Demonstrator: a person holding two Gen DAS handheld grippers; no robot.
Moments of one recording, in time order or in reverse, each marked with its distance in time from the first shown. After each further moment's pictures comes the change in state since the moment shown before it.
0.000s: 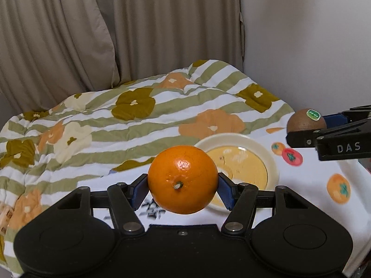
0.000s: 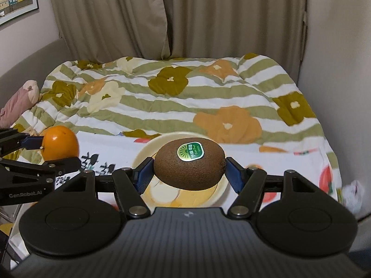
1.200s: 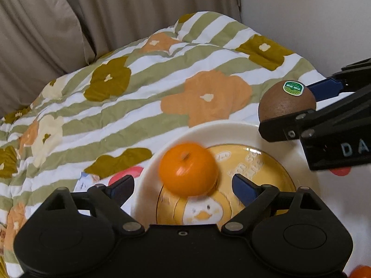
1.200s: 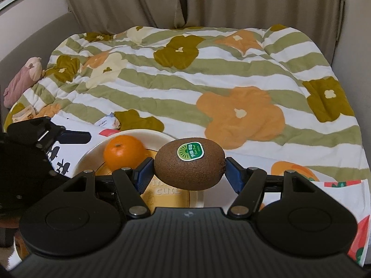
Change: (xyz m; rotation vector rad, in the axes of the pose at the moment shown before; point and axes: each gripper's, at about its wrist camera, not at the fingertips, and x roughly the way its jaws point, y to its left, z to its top) left arm 0.183 -0.066 0.031 0.108 0.216 0.054; right arm 0.164 -0.080 0.025 -0.063 0.153 0.153
